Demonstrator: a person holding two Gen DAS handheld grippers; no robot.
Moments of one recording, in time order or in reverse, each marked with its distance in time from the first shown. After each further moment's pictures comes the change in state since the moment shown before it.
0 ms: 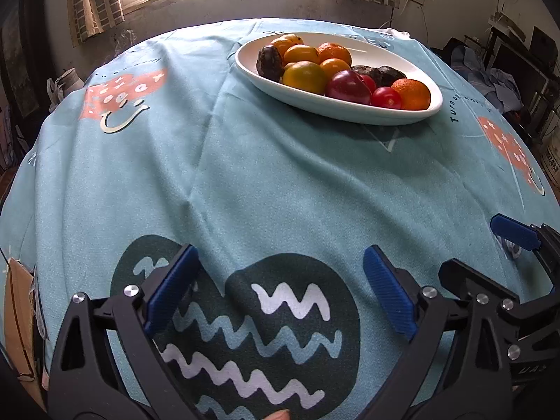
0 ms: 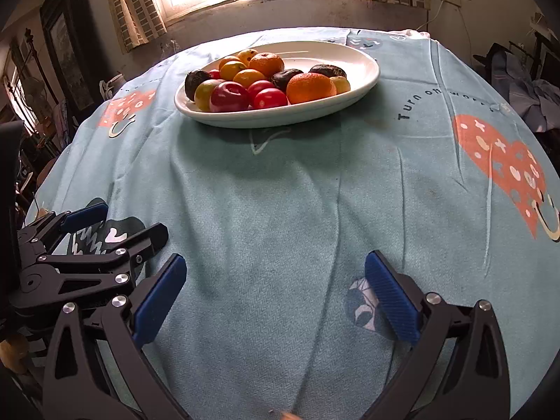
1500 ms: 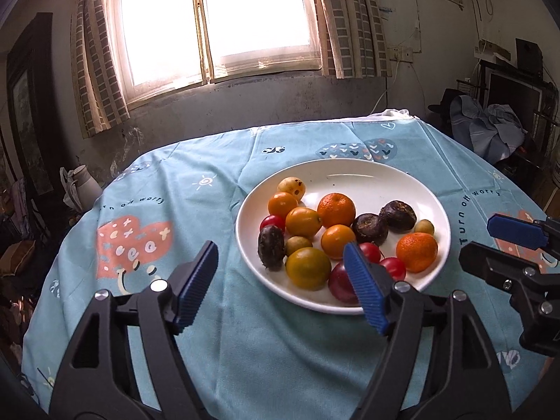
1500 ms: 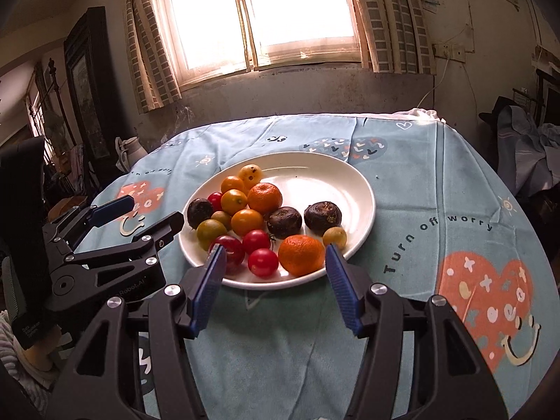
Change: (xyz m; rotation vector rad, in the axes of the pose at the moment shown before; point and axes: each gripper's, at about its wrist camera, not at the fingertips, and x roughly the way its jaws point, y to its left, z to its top) left arm -0.028 -0.017 0.099 0.106 -0.365 0.086; right arm -0.038 -0.018 0.085 -0.035 -0.273 0.065
